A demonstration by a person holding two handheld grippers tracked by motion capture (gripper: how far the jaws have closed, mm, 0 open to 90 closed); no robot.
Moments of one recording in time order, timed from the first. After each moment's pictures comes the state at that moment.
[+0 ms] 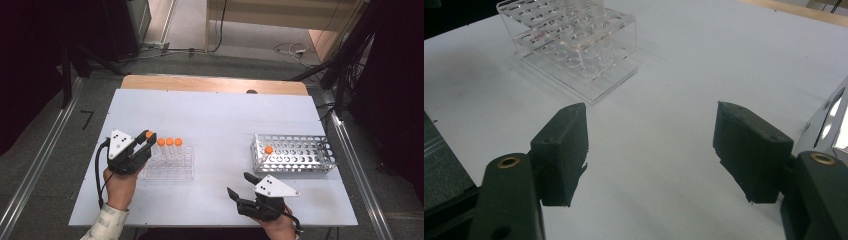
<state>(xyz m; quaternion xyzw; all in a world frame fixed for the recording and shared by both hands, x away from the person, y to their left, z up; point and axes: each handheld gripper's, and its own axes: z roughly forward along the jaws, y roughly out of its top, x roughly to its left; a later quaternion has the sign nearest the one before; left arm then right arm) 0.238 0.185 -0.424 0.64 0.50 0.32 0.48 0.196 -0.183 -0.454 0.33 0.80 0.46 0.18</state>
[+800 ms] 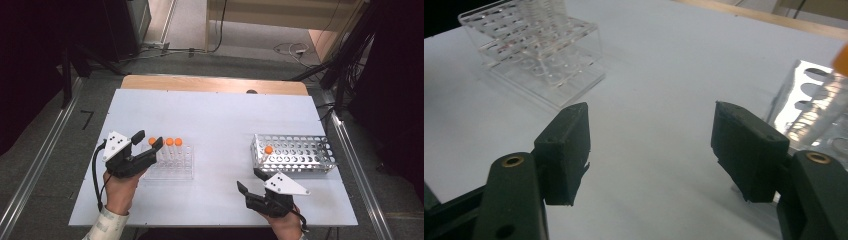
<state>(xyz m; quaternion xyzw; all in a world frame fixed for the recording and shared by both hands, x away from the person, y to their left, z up) 0.225 0.181 -0.411 0.63 0.50 0.29 0.52 0.202 -0.202 -0.451 0.36 0.78 0.46 0.21</state>
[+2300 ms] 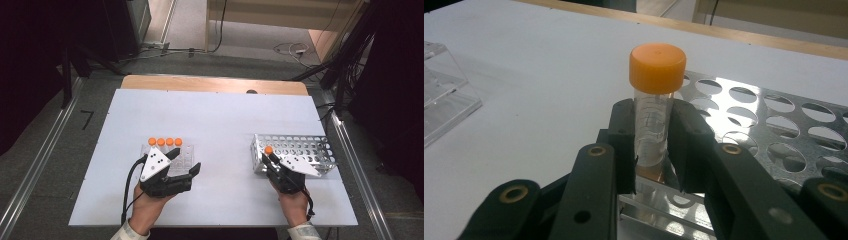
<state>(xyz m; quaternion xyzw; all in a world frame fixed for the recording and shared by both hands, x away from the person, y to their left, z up) 0.201 0.108 -0.416 0.70 0.42 0.22 0.53 0.256 -0.236 -0.462 0.44 0.72 0.44 0.29</state>
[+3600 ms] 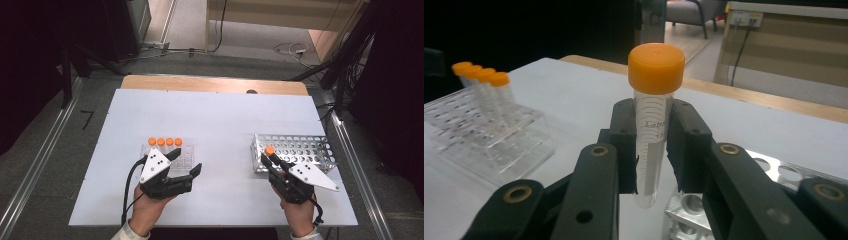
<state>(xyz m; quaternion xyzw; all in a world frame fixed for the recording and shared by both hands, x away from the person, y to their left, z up) 0.198 0.106 -0.414 0.70 0.41 0.22 0.54 0.217 -0.228 -0.413 0.38 0.71 0.52 0.29</state>
